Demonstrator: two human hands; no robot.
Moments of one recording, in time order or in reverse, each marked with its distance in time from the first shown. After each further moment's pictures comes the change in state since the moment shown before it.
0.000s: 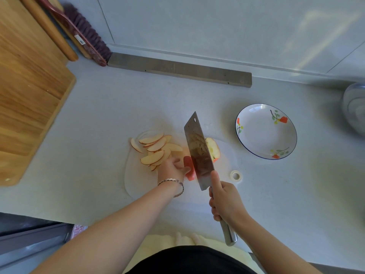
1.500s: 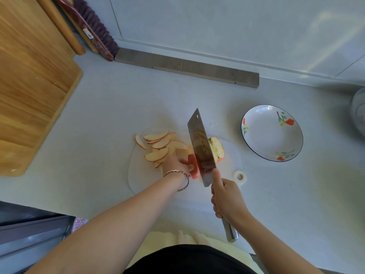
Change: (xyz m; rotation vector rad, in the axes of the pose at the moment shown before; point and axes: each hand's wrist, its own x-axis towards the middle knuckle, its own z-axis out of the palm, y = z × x) left_hand 0.010 0.007 0.003 -0.100 -0.045 -0.131; right_hand 0.004 -0.003 0.004 -0.057 0.019 -0.062
